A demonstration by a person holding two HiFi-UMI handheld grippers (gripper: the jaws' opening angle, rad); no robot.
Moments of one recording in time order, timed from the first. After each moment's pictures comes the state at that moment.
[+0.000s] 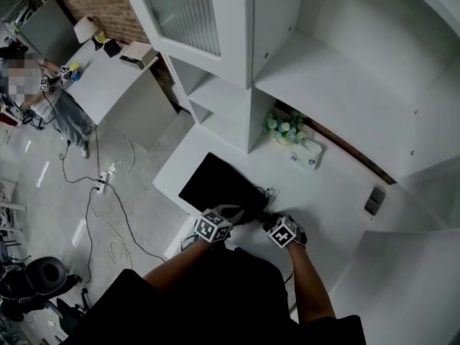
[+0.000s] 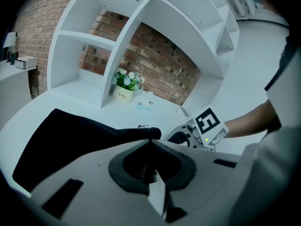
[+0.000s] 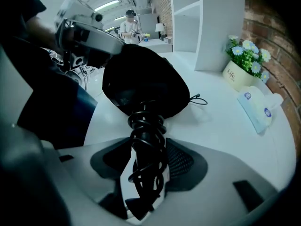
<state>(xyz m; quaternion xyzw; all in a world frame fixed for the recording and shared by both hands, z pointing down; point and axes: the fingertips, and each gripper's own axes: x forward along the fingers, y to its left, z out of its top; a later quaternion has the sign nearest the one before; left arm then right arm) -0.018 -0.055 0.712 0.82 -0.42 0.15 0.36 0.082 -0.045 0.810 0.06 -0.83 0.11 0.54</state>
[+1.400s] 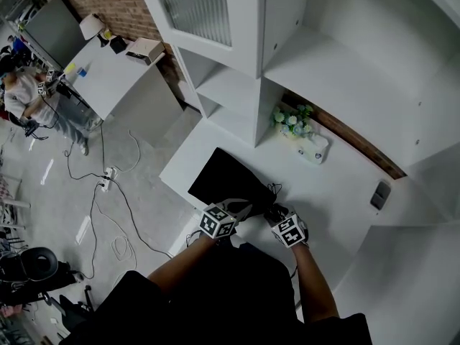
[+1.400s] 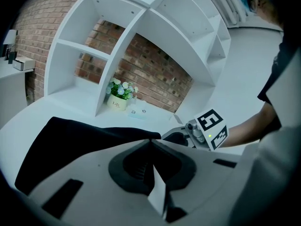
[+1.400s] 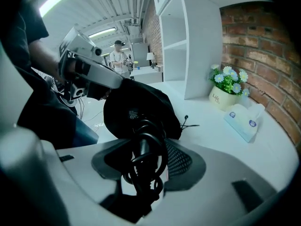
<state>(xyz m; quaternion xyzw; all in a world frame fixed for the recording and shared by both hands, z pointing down) -0.013 -0.053 0.682 0.84 -0.41 0.11 0.32 0.052 -0.056 0.760 0.14 -0.90 0.11 0.40</state>
